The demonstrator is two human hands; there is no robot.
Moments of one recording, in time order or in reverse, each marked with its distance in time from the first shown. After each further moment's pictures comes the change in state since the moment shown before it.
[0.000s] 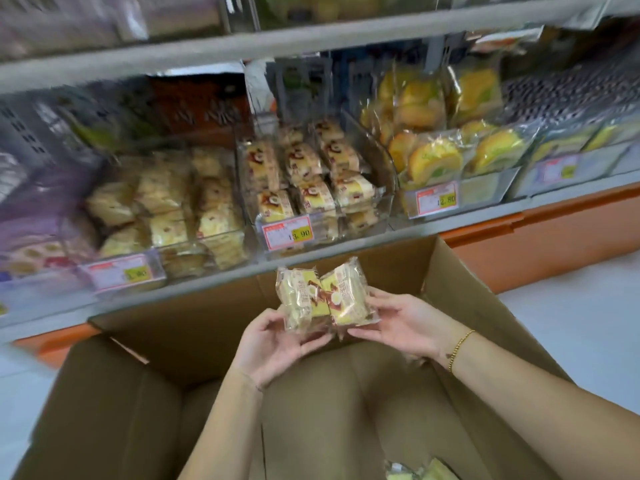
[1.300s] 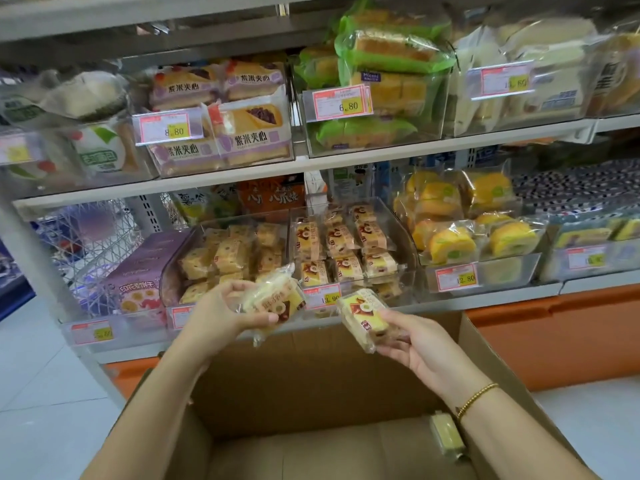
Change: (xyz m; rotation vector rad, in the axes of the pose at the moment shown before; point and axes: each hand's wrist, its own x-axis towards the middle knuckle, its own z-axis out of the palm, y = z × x) left_hand -0.110 0.098 0.120 1.350 0.700 0.507; right_hand -0.048 -0.040 0.080 -0.208 0.266 -0.324
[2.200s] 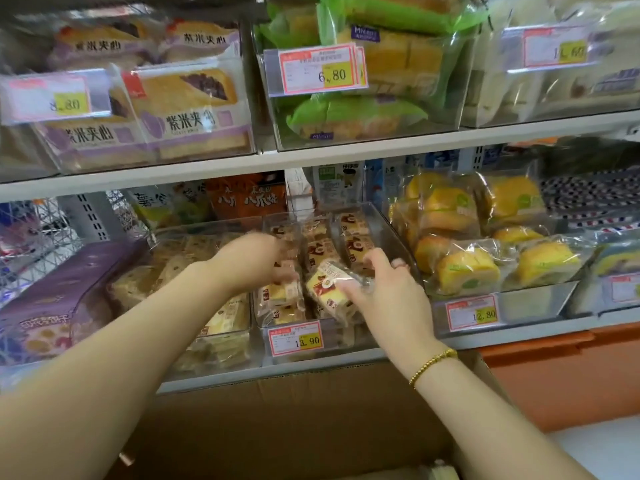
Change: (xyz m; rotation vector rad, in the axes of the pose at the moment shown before) left_hand 0.176 0.066 0.066 1.086 -0.125 0.432; right_hand 0.108 -0.055 0.028 -1.381 0.427 -0.674
